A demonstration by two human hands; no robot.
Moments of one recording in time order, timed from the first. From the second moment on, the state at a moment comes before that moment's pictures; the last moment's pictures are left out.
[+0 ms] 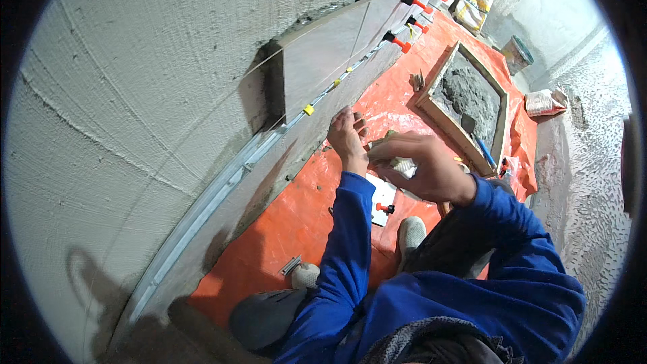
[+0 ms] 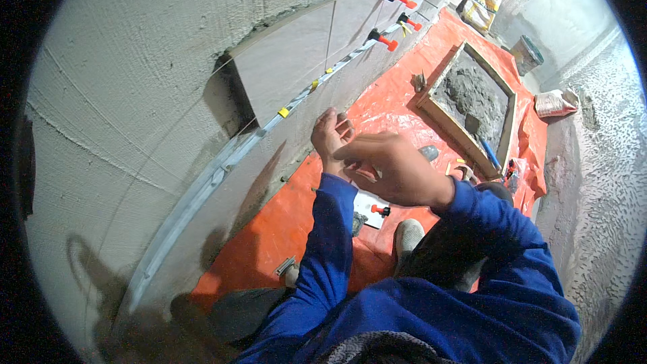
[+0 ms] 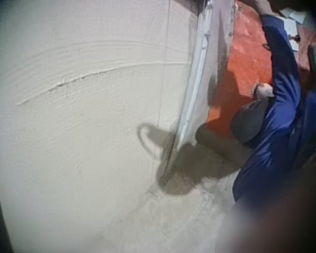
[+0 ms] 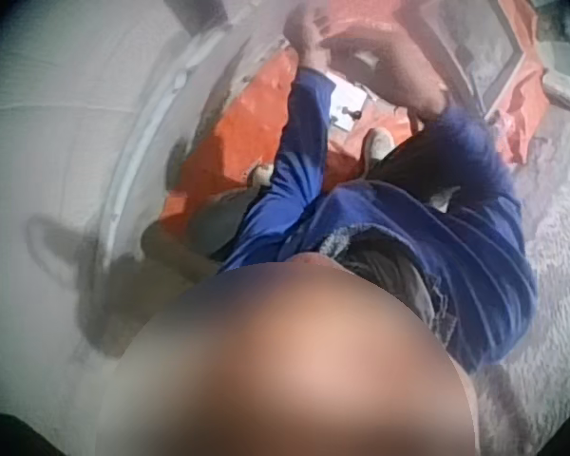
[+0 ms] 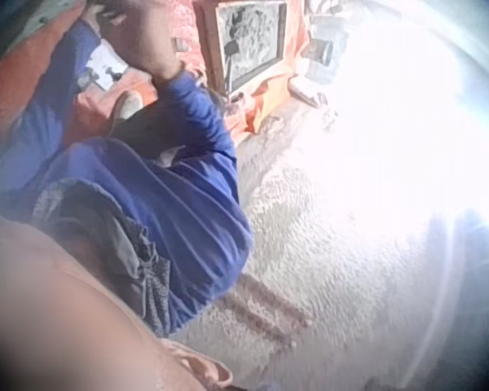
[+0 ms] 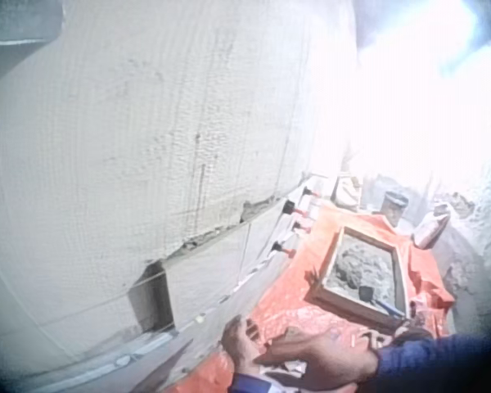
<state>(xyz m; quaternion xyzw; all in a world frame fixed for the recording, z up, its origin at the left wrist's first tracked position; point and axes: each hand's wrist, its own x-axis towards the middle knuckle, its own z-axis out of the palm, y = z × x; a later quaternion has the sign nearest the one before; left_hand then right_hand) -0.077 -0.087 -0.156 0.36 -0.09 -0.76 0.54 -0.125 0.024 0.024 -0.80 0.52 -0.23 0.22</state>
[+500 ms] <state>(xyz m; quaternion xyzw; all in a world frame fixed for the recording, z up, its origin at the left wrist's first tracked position) -0.056 -0.066 -0.170 0.34 -0.24 -0.79 0.46 0.017 -0.033 0.019 -0.87 0.47 -0.18 0.05</state>
